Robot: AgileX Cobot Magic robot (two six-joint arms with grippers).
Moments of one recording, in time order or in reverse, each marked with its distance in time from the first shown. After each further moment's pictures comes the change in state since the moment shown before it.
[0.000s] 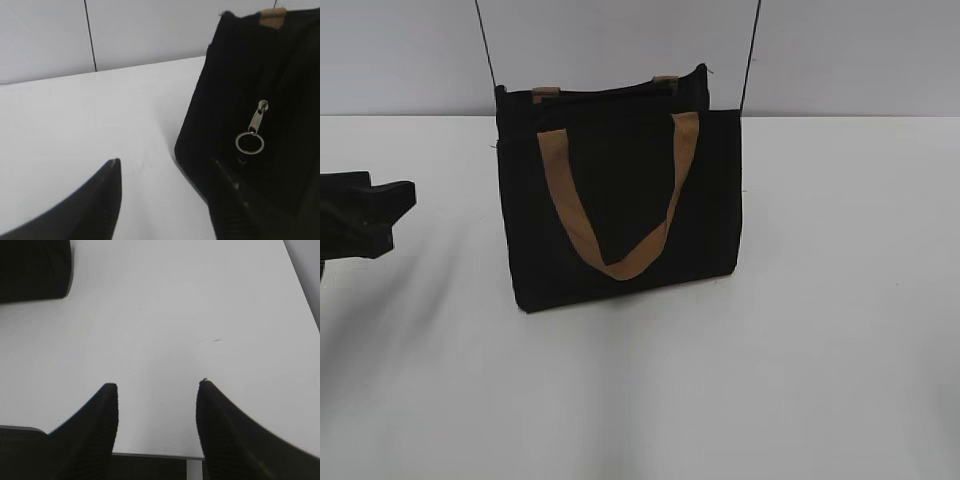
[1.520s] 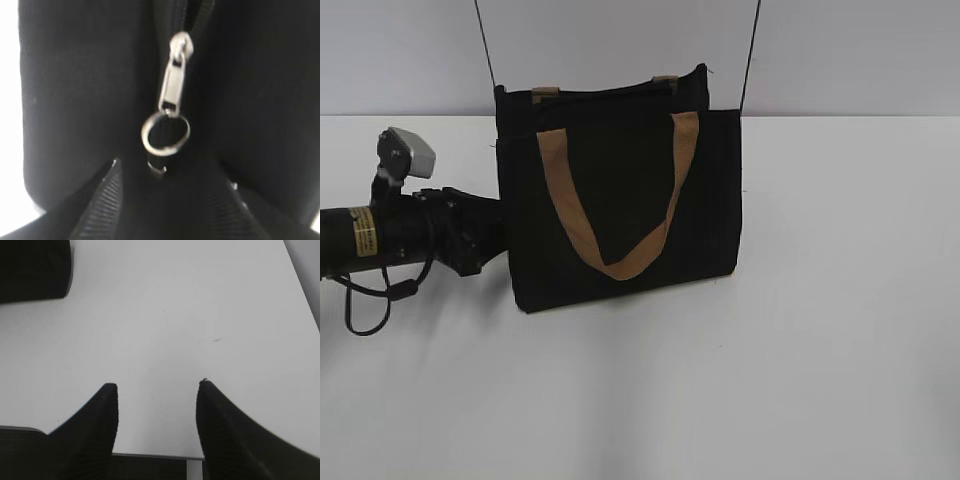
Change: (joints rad) left arm 0.085 0.636 -0.434 0.741 -0.352 -0.274; right arm 0.000 0.000 0.000 0.000 0.000 0.000
